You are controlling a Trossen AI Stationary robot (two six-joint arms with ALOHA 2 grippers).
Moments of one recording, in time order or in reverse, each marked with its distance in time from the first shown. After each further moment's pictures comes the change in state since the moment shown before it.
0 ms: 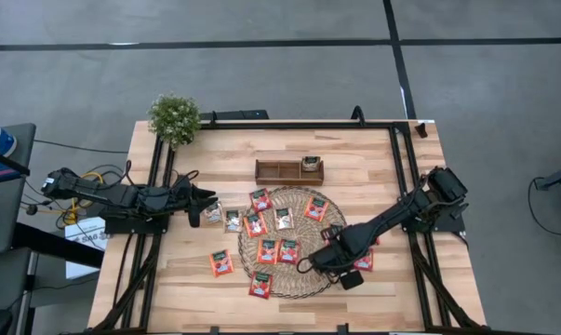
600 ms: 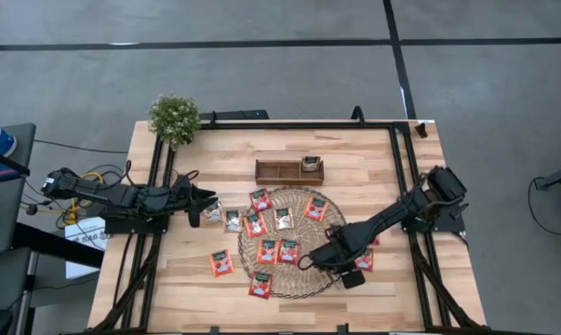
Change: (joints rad) left arm 0.000 0.000 0.000 0.000 0.001 0.000; right arm -0.007 0.000 -0.022 -0.022 -0.069 0.050
